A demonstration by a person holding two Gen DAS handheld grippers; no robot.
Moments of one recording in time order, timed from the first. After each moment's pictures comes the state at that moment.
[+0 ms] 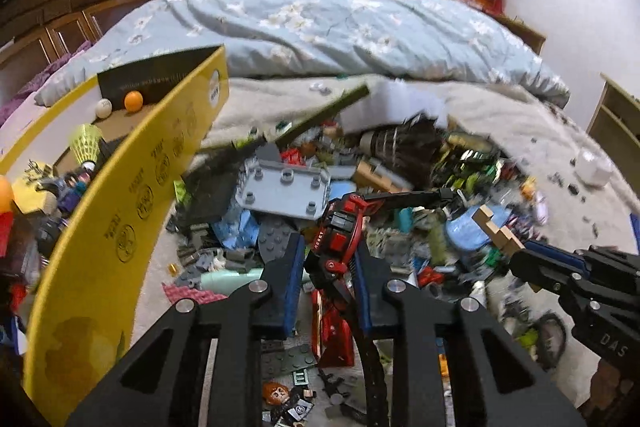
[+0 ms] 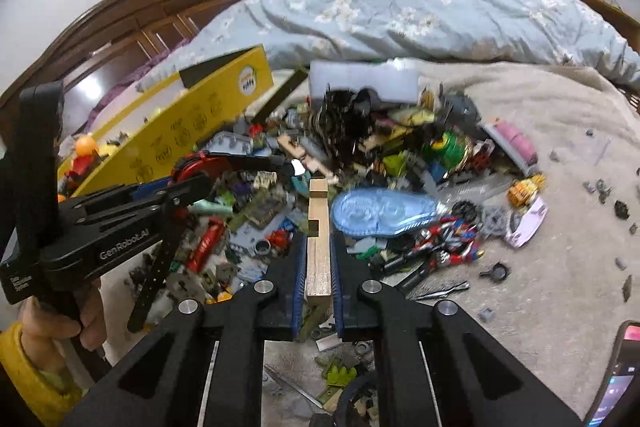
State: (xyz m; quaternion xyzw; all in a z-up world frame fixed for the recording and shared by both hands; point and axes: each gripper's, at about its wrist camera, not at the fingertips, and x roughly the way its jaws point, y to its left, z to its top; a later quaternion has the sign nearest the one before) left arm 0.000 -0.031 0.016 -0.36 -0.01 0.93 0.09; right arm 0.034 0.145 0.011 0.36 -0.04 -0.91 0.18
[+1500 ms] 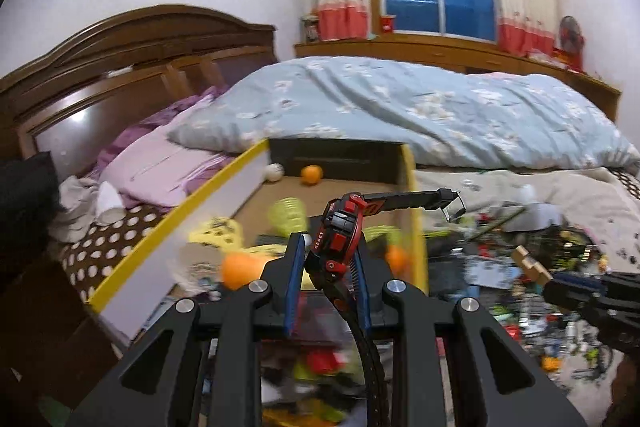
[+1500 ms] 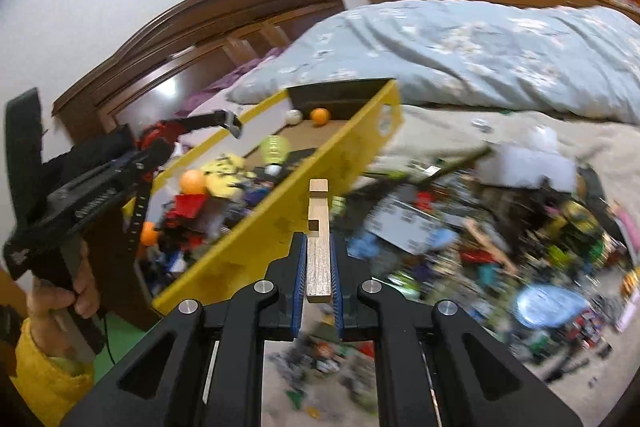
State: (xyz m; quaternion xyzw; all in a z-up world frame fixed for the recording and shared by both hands) left arm 0.051 -0.204 0.122 -0.26 0.01 0.96 -0.10; right arm 0.020 0.004 0.074 0.34 -0.04 -0.88 0.34
